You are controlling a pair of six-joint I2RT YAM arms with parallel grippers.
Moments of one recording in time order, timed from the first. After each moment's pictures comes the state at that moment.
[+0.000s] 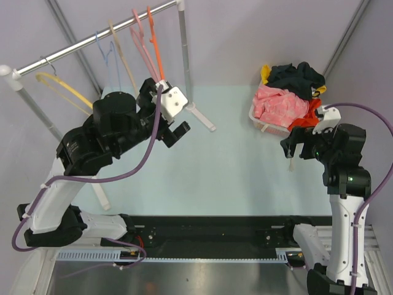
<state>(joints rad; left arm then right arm) -0.97 1.25 1.97 -0.98 -0.25 0.39 -0.14 0.79 1.16 -0.83 -0.38 -0.03</state>
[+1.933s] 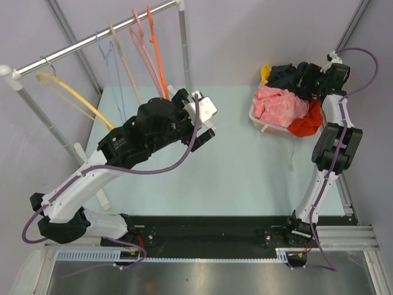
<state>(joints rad) -0.97 1.29 1.69 -0.72 -0.18 0.37 -0.30 2.18 1.93 -0.14 -0.34 0.24</state>
